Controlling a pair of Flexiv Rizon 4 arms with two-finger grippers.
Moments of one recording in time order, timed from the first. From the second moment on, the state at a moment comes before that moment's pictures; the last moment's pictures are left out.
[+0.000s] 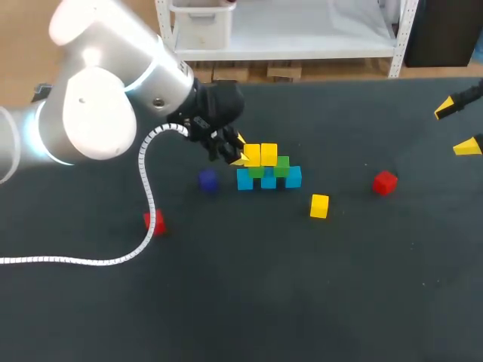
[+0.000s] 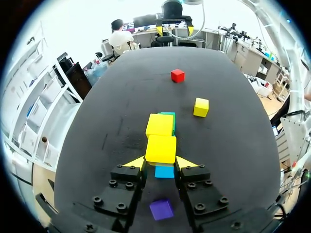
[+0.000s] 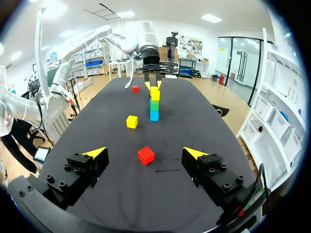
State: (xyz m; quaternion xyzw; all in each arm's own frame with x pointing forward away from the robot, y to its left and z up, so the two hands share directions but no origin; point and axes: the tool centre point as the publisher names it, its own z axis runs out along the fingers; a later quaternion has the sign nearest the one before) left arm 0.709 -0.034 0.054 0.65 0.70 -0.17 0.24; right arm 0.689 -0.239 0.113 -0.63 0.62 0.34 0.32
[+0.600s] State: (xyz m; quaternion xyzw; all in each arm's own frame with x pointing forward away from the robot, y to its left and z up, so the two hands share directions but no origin) left arm 0.711 -0.034 0.052 0.65 0.70 -0.18 0.24; right arm 0.689 -0.239 0.113 -0.63 0.62 0.34 0.32
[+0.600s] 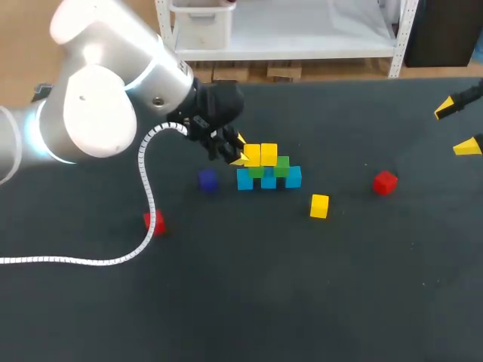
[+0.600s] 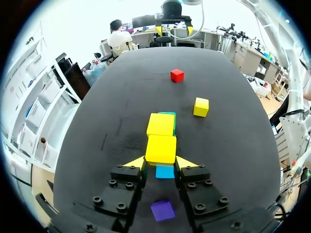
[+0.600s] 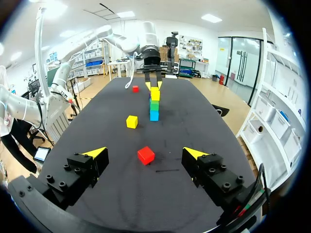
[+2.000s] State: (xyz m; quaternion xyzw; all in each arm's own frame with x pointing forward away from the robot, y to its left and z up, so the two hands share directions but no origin) left arm 0.724 -0.009 0.081 0.65 0.70 -0.17 0.26; right arm 0.689 -0.239 0.113 -0.63 0.62 0.34 0.32
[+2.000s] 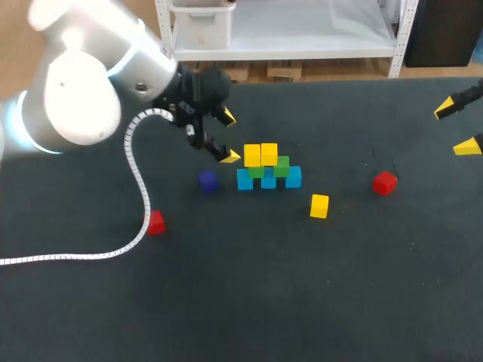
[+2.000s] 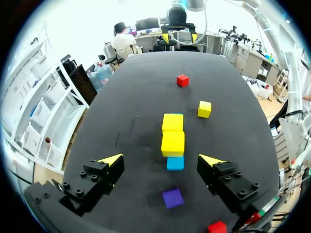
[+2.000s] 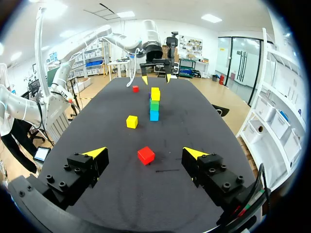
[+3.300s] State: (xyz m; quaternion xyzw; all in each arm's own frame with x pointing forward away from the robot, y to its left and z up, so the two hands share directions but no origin) left arm 0.735 0.163 0.121 0.70 0.64 -0.19 0.27; right arm 0.684 -0.234 0.115 -0.64 0.60 0.34 0.32
